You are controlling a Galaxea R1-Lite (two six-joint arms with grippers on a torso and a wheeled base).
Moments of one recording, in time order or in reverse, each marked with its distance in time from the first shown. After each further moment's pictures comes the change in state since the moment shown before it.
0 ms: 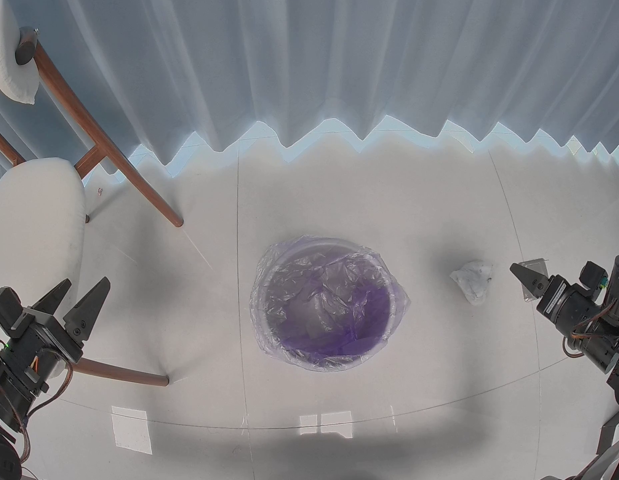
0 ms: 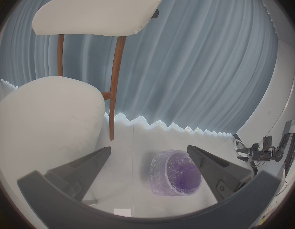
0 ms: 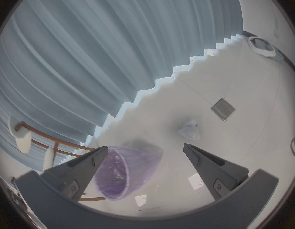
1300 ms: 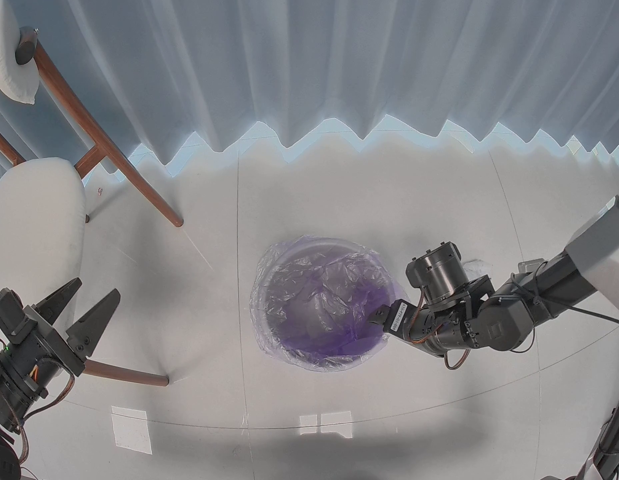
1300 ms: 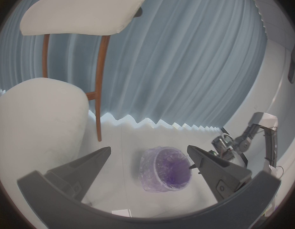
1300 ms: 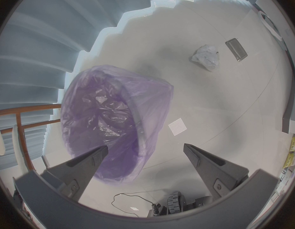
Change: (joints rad) left arm 0.006 -0.019 0.000 0.002 -0.153 0.040; right arm 0.431 0.554 -0.803 0.881 -0.156 0.333
